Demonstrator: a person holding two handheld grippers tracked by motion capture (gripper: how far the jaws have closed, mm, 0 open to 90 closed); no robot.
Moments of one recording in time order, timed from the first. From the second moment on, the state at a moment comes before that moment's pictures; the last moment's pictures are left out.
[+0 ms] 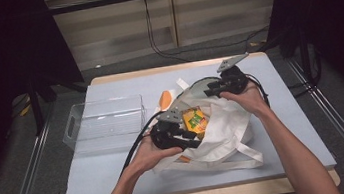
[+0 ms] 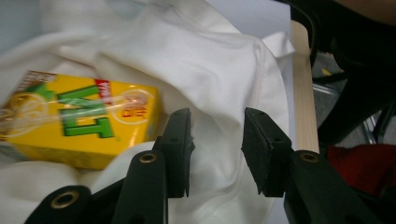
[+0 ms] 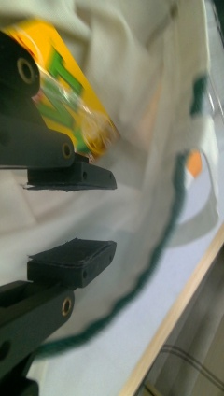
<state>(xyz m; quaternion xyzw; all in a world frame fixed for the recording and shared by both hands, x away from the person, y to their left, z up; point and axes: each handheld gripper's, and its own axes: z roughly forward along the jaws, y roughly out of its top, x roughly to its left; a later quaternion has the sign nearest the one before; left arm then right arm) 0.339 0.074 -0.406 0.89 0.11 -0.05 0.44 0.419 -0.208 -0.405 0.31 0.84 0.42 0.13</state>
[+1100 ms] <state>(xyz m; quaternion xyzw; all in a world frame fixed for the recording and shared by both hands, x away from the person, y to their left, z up) 0.412 0.125 -0.407 0.88 0.29 0.07 0.37 0.336 -0.206 -0.459 0.28 0.89 0.35 0.04</state>
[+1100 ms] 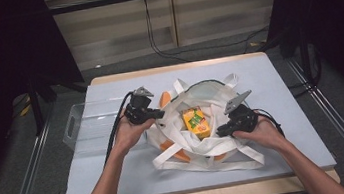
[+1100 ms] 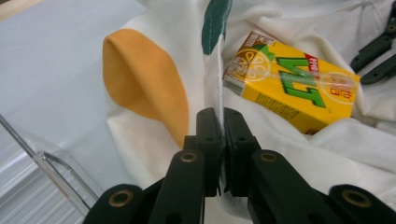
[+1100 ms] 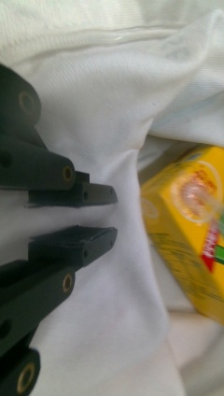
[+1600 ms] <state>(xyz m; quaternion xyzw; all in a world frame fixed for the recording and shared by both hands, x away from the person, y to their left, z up) 0.403 0.137 -0.424 0.87 0.30 0.05 0.38 0.315 -0.223 -0.474 0.31 0.87 0.38 0.08</state>
